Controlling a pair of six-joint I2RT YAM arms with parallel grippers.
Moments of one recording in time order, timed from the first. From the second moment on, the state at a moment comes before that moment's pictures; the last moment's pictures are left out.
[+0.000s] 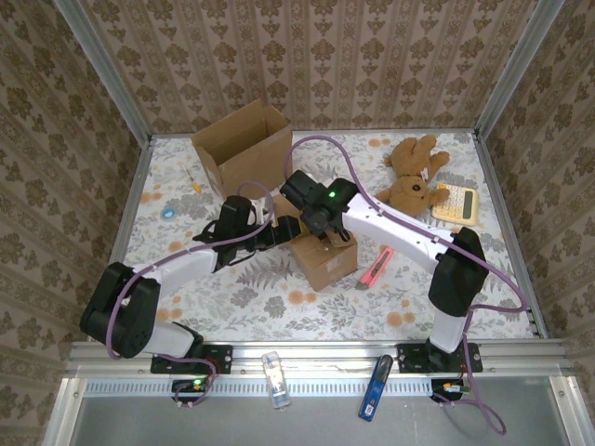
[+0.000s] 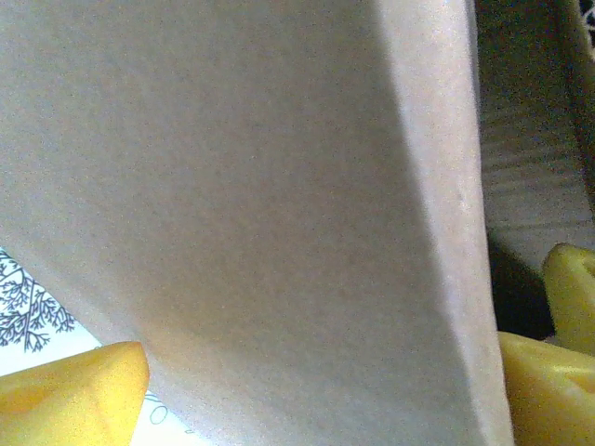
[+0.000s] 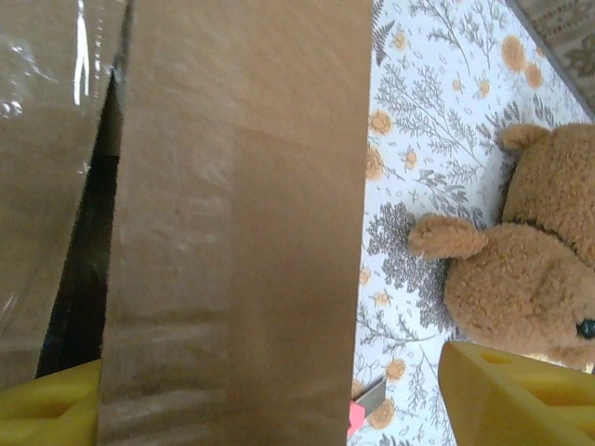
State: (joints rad) left arm -0.55 1.40 0.67 0.10 0.53 -0.77; right arm 0.83 1.79 1.64 -1.03 0.57 0.08
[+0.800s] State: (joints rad) left arm -0.55 1.40 0.68 0.06 0.55 -0.77; right arm 0.85 1.77 1.54 -0.71 0.71 -0.15
